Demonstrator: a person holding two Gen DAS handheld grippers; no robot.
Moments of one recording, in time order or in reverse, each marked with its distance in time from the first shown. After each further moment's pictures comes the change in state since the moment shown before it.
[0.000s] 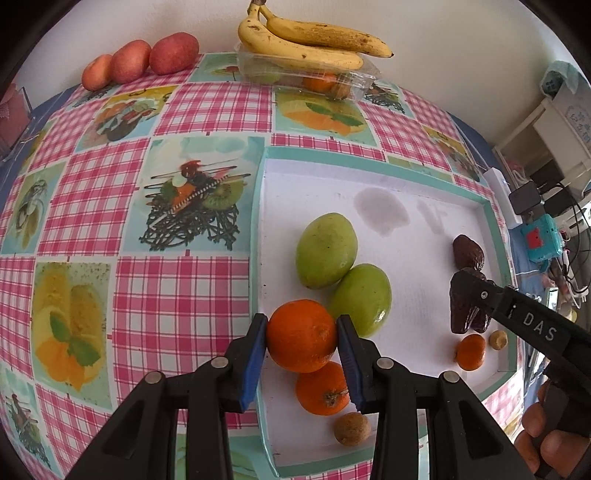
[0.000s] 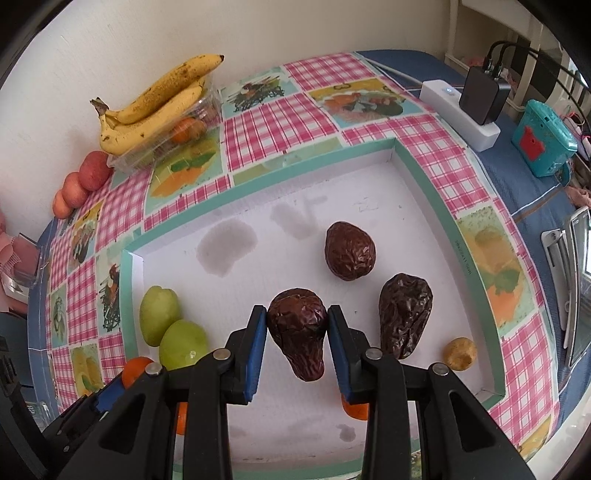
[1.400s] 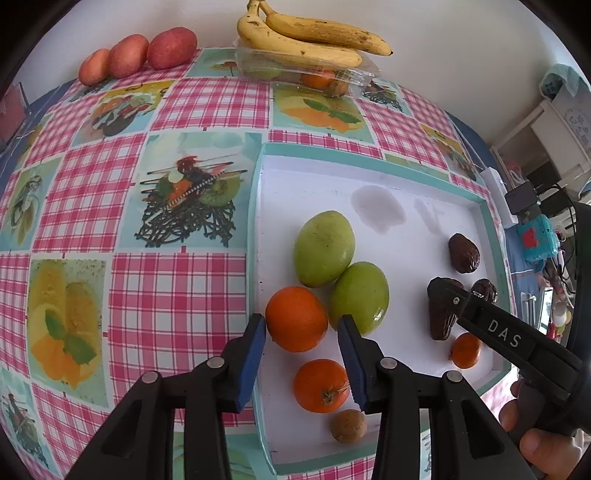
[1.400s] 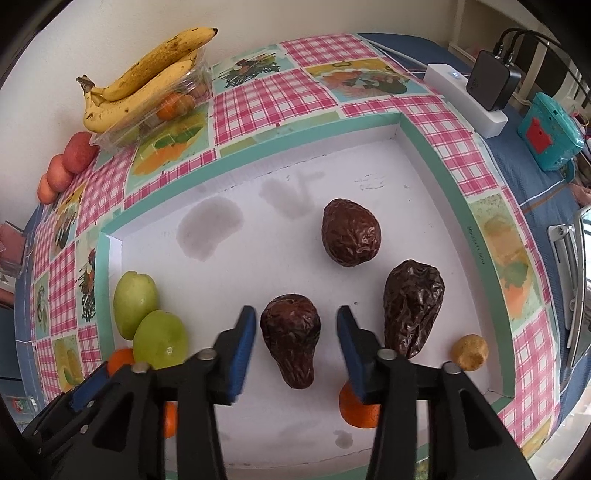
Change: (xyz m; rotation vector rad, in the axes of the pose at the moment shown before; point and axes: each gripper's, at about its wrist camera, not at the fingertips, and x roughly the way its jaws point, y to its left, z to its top) left arm -0.001 0.000 0.000 -0.008 0.017 -0.022; right arm 0.023 0.003 0.001 -0.017 0.050 -0.043
